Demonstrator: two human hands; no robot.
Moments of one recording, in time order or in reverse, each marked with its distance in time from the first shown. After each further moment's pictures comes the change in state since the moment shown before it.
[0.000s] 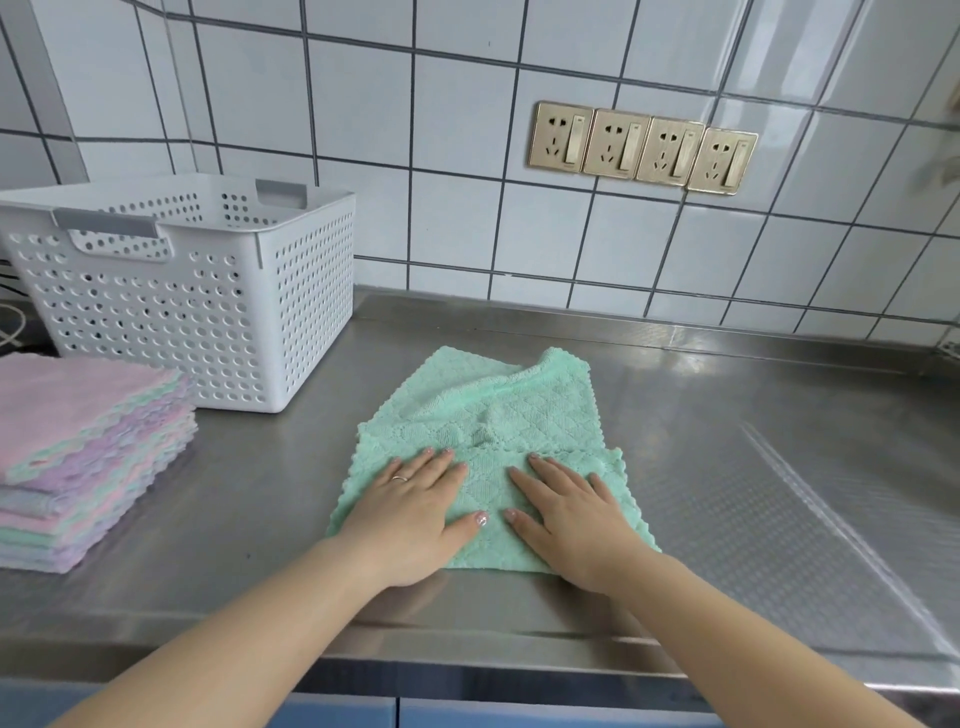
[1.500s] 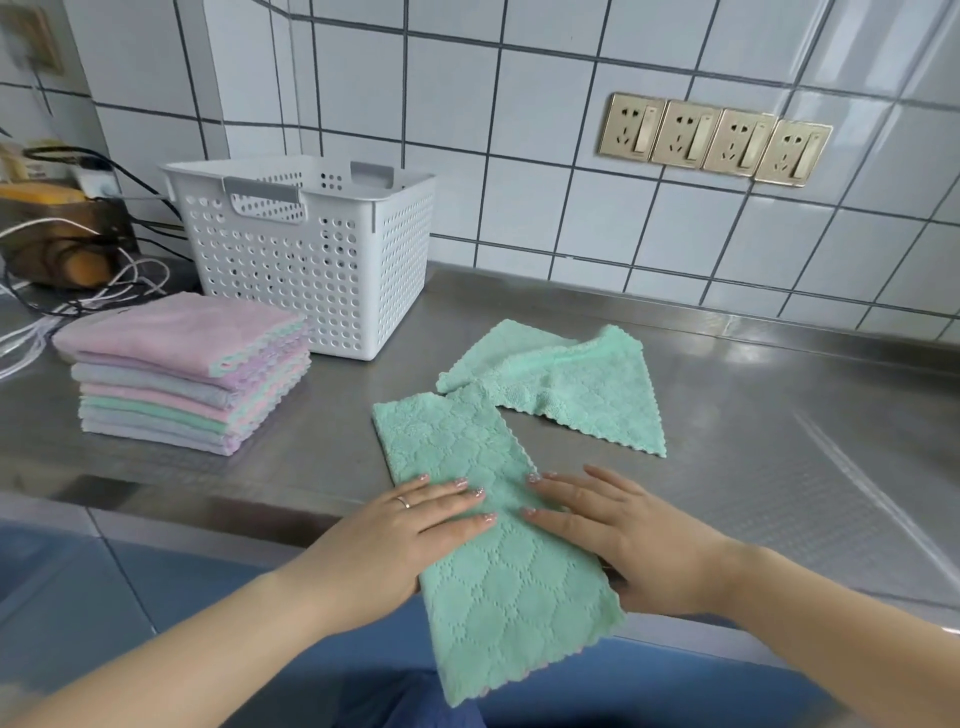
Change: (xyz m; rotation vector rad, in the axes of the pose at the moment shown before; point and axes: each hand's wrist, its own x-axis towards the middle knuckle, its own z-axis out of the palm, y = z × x) left_hand -0.131 -0.039 0.021 0.156 0.300 0.403; right_hand -0.068 -0.010 -0.003 -0.349 0.113 -0.729
